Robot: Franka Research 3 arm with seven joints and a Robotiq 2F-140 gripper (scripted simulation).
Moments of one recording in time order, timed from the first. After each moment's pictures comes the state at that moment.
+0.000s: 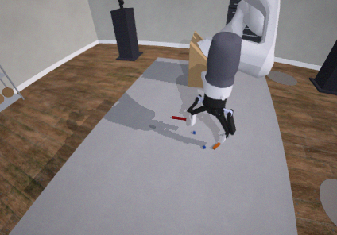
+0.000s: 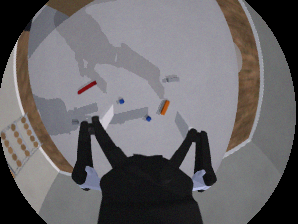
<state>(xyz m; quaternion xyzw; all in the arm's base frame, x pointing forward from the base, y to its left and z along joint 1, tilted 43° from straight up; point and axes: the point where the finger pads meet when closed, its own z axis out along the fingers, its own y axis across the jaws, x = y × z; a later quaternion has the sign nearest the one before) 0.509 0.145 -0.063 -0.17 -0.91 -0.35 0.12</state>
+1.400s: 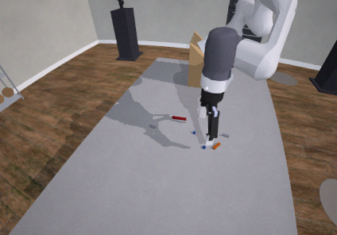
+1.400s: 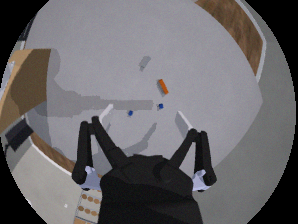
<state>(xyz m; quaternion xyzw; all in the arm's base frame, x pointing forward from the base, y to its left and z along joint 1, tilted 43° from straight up) 0.506 0.129 -0.065 -0.54 -0.76 -0.28 0.23</state>
